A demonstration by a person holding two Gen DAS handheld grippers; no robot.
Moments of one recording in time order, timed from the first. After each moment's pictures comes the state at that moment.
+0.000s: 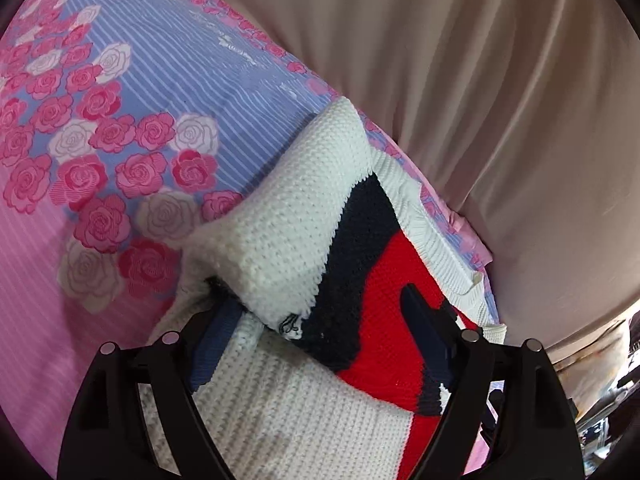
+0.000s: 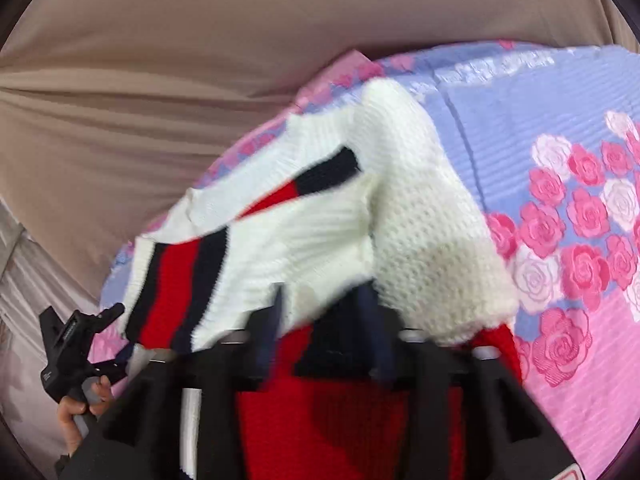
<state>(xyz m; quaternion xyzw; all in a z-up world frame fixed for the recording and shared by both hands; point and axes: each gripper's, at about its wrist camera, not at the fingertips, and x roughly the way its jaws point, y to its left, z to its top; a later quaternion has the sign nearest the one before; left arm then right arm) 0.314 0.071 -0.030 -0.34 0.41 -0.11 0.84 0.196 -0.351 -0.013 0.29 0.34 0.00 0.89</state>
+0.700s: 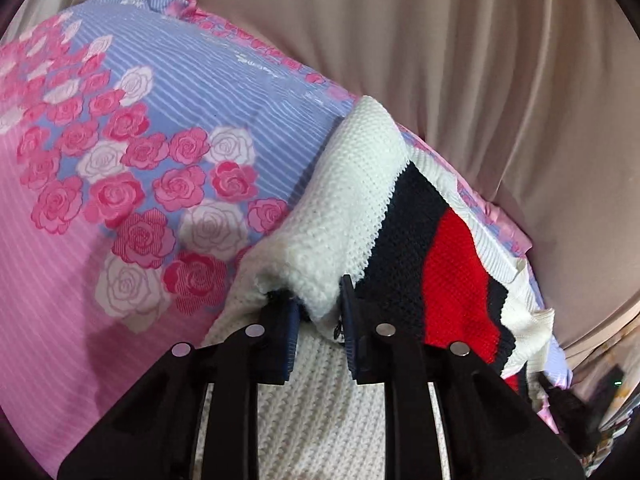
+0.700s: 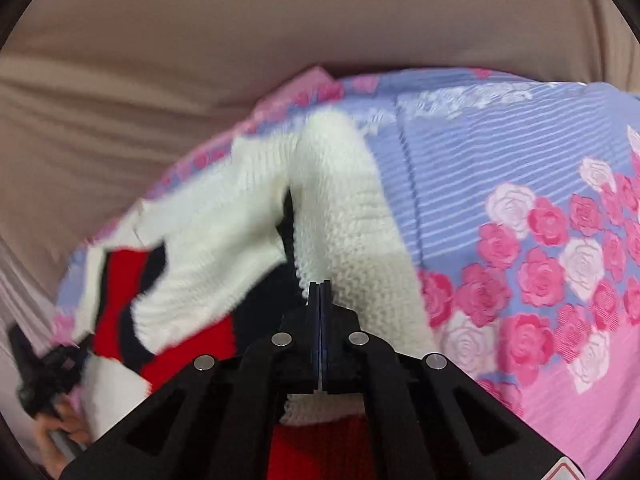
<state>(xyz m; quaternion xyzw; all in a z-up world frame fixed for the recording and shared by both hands) 0.312 0.066 -0.044 -0.26 0.40 -0.07 0.88 0.191 -0.376 0.001 0.26 0.35 -0.06 0.90</state>
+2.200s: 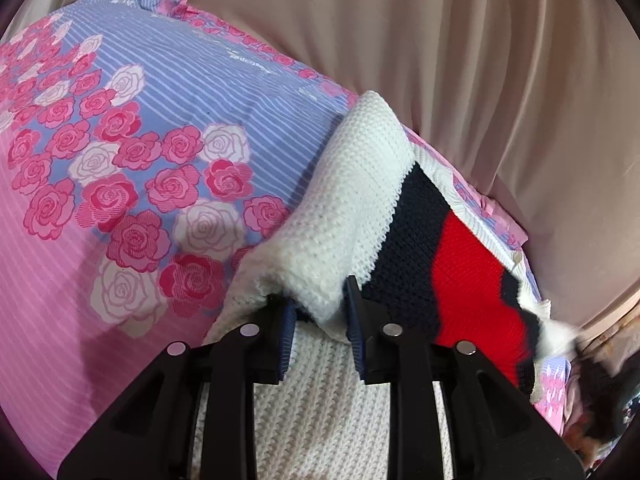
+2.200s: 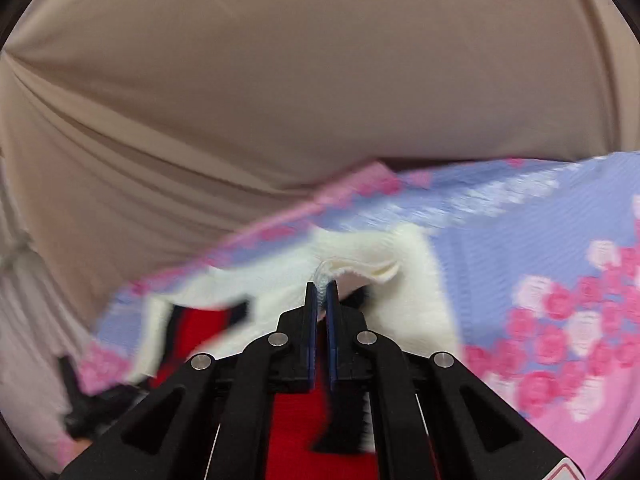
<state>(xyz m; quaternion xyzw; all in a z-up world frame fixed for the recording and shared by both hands) 0.312 0.065 -0.045 -0.25 0.40 -0.09 0.88 0.200 -0.363 0.044 0.23 0.29 -0.06 0.93</state>
